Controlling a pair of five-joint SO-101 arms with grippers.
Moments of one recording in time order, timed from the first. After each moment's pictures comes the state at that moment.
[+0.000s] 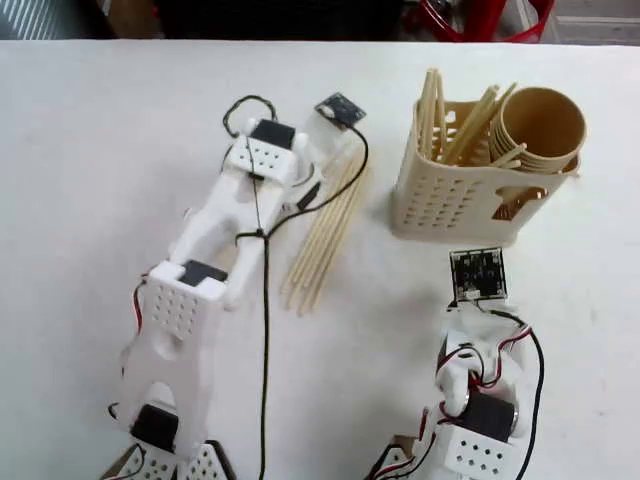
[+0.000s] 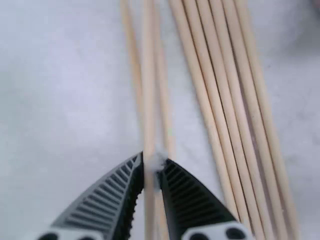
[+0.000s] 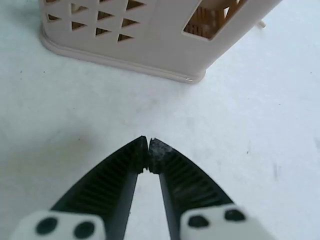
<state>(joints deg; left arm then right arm) 13.8 45.2 -37.2 80.5 -19.7 14.5 -102.5 96.4 52.3 27.2</state>
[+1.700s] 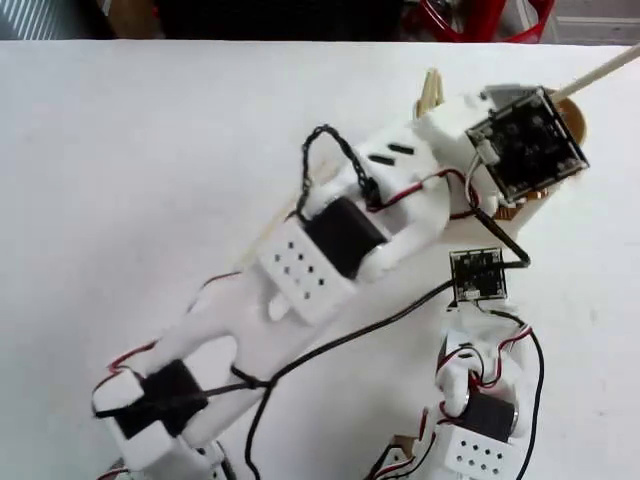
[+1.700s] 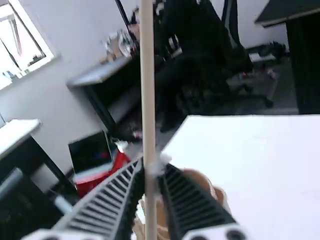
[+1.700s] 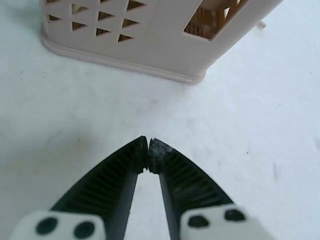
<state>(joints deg) 46.7 4.4 -22.7 31.3 -23.7 14.5 -102.5 96.4 52.3 27.2</state>
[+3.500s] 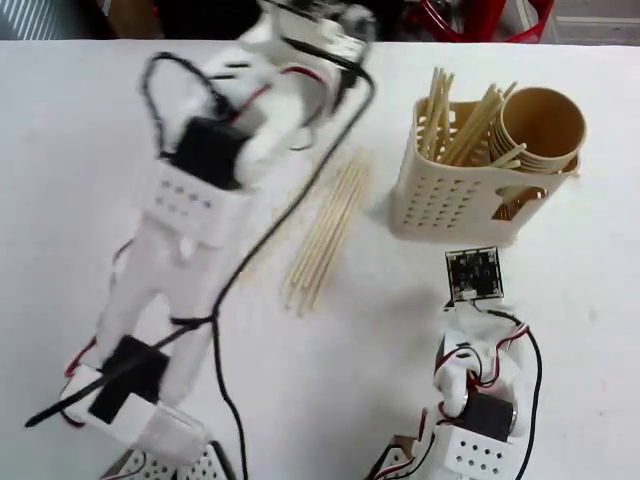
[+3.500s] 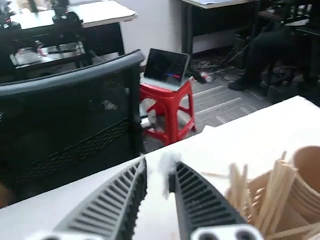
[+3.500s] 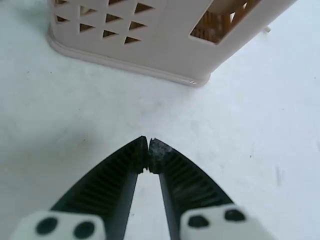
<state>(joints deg) 17.8 1.8 -32.0 59.1 -1.7 13.5 -102.5 96.4 52.3 27.4</state>
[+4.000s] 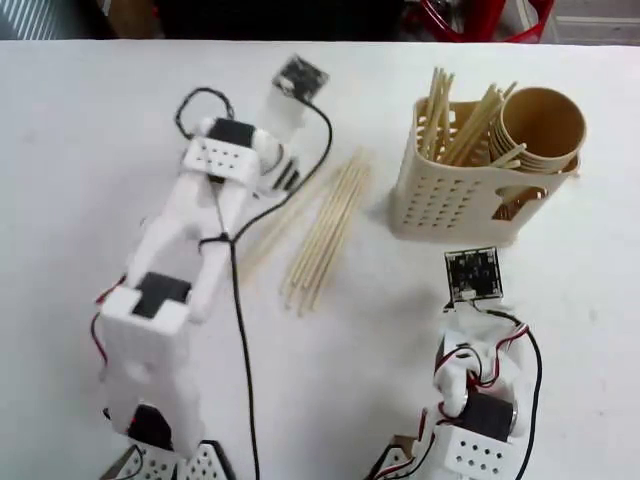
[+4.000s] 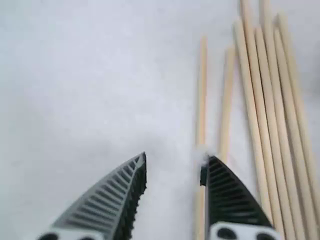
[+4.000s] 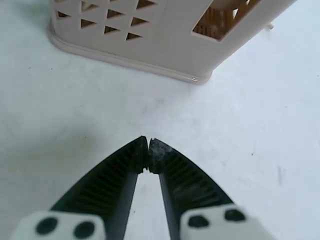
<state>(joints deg) 8.8 31.4 -15.1 62.6 -20.4 13.5 -102.5 96.4 53.0 27.6</state>
